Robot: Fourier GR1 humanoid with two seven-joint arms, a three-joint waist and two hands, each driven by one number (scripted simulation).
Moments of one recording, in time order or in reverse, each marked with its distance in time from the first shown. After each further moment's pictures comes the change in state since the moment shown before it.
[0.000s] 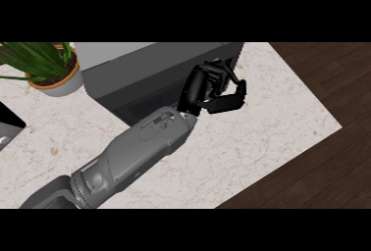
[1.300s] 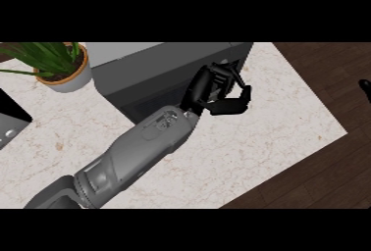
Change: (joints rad) left arm -0.008 -0.021 0.030 0.026 -0.074 -0.130 0.068; right arm 0.091 0.093 0.048 -0.033 0.114 -0.025 -0.078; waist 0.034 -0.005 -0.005
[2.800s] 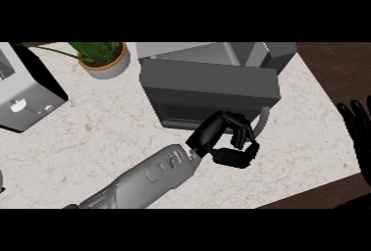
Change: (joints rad) left arm 0.234 -0.038 -0.096 -0.169 -0.270 -0.151 0.069; right arm 0.132 0.145 0.038 0.063 0.163 -0.059 -0.164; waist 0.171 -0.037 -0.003
